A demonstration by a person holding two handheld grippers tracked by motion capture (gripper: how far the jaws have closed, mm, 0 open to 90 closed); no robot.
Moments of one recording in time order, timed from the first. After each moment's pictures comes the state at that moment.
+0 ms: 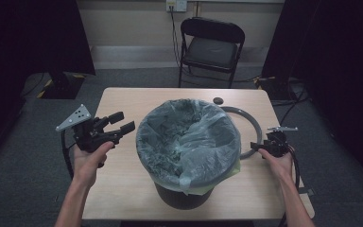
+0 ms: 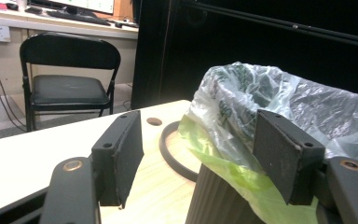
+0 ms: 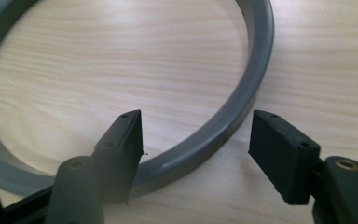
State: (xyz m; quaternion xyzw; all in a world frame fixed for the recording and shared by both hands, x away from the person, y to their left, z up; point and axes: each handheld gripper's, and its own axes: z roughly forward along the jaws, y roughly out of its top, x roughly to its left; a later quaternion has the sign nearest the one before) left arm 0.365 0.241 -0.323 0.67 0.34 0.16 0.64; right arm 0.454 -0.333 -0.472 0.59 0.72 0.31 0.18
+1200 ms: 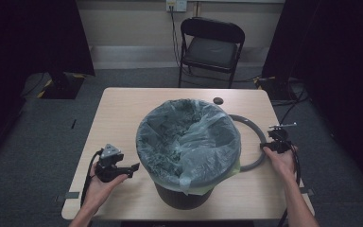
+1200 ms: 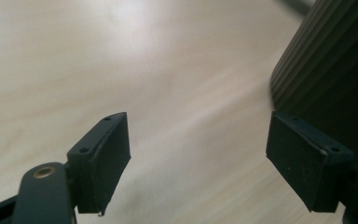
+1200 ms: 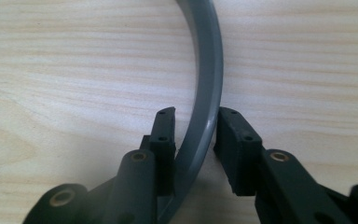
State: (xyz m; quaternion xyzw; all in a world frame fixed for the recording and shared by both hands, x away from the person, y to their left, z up) left arm 0.357 0.225 -0.473 0.78 0.47 0.16 0.38; right arm 0.468 -0.343 -0.472 0.63 0.72 0.22 0.18
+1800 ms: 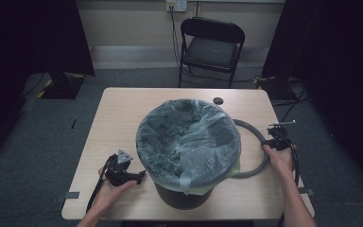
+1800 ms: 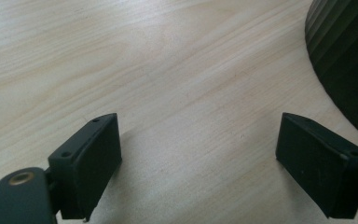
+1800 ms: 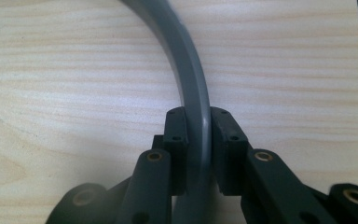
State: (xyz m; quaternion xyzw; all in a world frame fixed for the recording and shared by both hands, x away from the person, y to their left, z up) left arm 0.362 0.205 -0.498 0.81 0.45 0.18 0.34; right arm 0.476 -0.342 -0.471 0.65 0.71 0.21 0.18
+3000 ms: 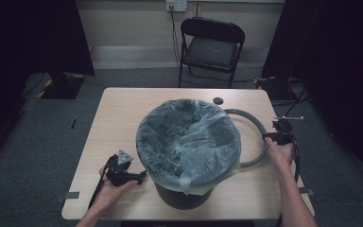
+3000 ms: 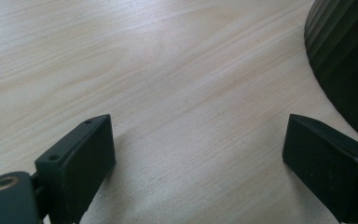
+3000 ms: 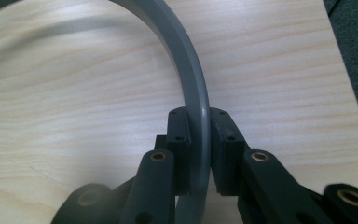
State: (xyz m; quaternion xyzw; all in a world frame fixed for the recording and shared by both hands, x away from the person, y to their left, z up) left arm 0.363 0.205 -0.502 0.80 0.44 0.19 0.35; right arm 0.485 -0.346 -0.453 0.69 0.65 0.27 0.17
